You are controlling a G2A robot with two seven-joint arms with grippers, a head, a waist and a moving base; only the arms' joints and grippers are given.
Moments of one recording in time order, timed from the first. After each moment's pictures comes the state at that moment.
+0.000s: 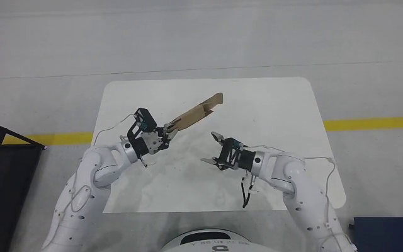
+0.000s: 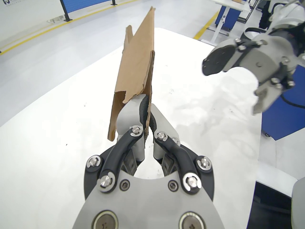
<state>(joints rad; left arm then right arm) 1.50 -1.07 -1.36 -1.76 1.02 -0.74 -0.24 -1.57 -1.22 1.25 -1.88 -1.38 -0.77 0.22</state>
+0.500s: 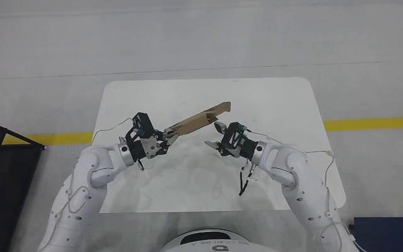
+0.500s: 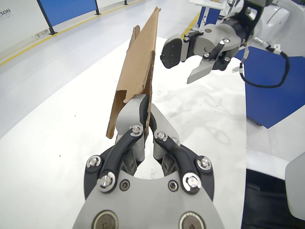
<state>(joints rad) 1.51 -1.05 -1.39 -1.75 1.06 -0.87 -0.17 -1.50 -1.21 1.26 -1.85 -1.28 -0.67 0.28</state>
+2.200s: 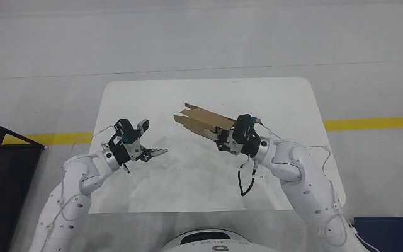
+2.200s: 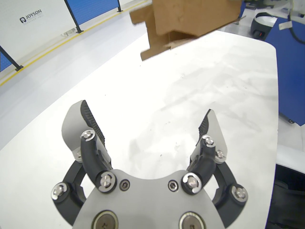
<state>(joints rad) 1.62 -1.02 -1.50 -1.73 1.23 -0.79 0.04 -1.45 -1.18 1.23 -1.83 -1.01 -0.75 0.19</state>
